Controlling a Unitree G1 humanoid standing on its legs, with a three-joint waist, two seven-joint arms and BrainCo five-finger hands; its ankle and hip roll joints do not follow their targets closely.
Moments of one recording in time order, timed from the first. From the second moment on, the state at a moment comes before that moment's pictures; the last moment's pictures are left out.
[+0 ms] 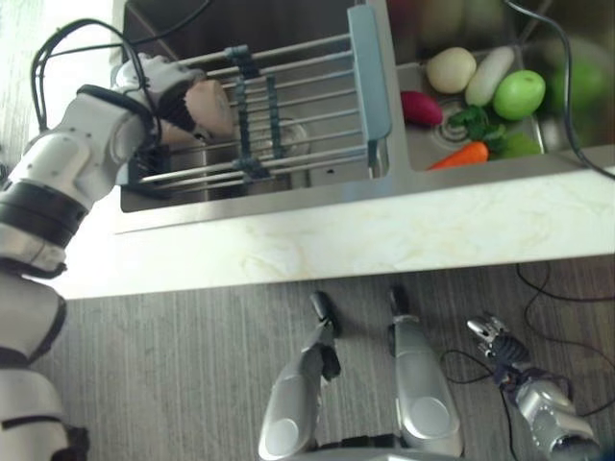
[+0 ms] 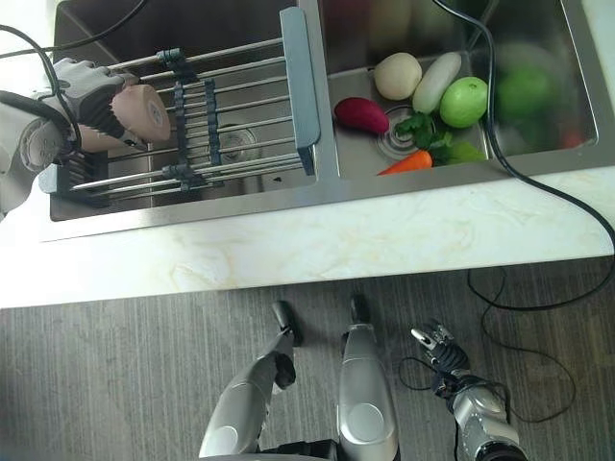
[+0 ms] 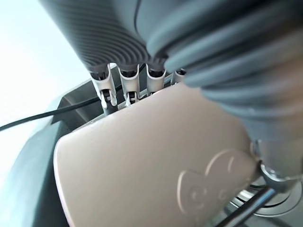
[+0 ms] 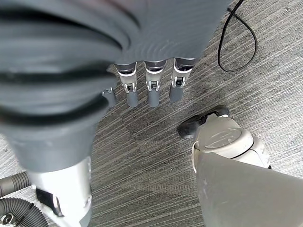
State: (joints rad) left arm -1.18 1.12 -0.78 0.53 0.57 -0.03 -0.20; right arm -0.03 -0.50 0.11 0.78 0.77 -0.12 0.21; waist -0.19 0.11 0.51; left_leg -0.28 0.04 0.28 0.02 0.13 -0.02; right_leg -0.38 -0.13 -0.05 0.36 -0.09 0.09
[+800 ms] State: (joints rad) left arm -0.50 1.09 -0.37 0.00 0.50 -0.29 0.24; right arm 0.22 -0.27 0.01 1.02 0.80 -0.14 0.12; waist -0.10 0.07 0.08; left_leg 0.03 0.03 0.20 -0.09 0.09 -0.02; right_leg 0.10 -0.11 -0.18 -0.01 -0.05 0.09
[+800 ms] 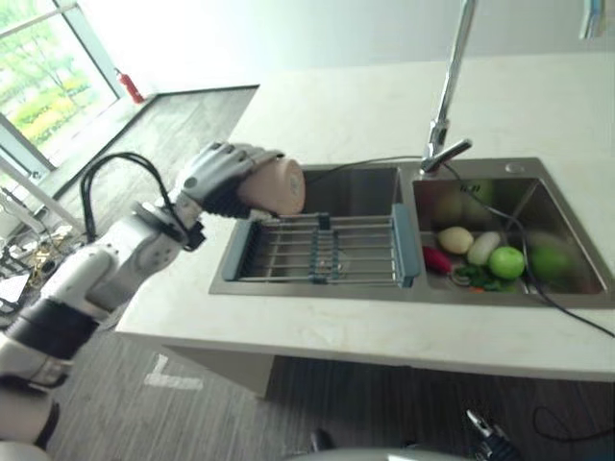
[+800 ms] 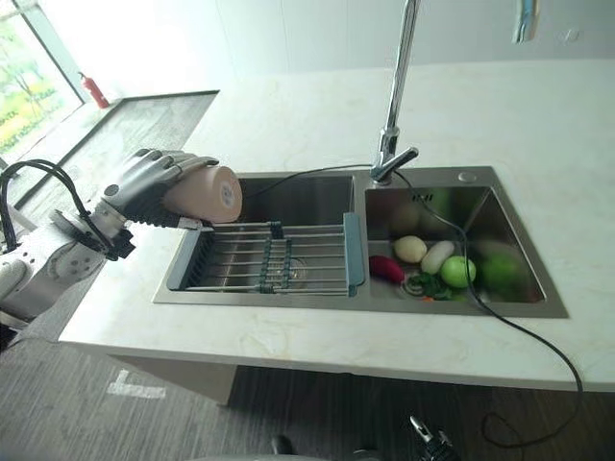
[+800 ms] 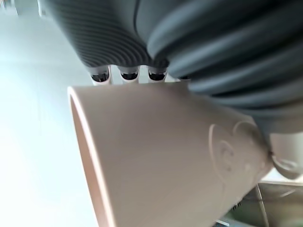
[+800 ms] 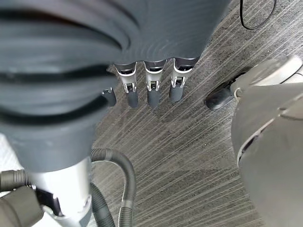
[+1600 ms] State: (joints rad) left arm 0.08 0.49 0.20 -0.05 -0.18 -0.37 0.41; right arm 0.14 -0.25 0.03 1.03 0.53 -0.08 0.13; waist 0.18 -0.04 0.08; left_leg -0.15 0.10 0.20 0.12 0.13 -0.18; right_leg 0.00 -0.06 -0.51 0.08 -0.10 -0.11
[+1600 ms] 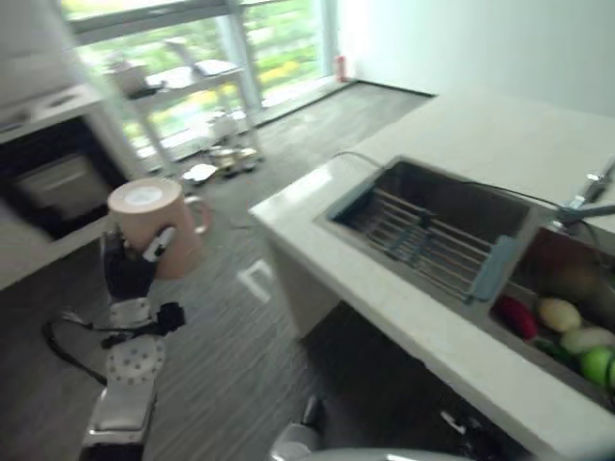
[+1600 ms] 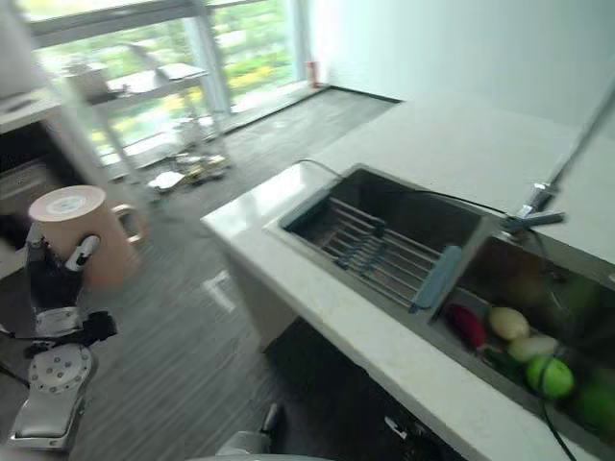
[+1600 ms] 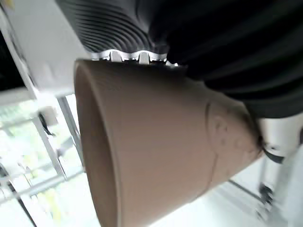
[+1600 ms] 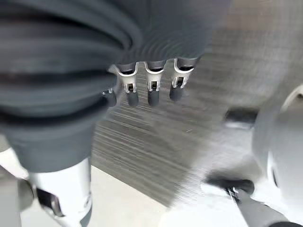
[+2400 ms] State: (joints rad) left arm -0.05 0.49 0.07 -0.15 -0.39 -0.42 0.08; right arm 0.15 -0.19 -0.03 0.95 0.56 -0.10 0.13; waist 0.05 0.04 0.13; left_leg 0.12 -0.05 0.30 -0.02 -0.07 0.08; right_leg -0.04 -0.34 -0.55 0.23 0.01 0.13
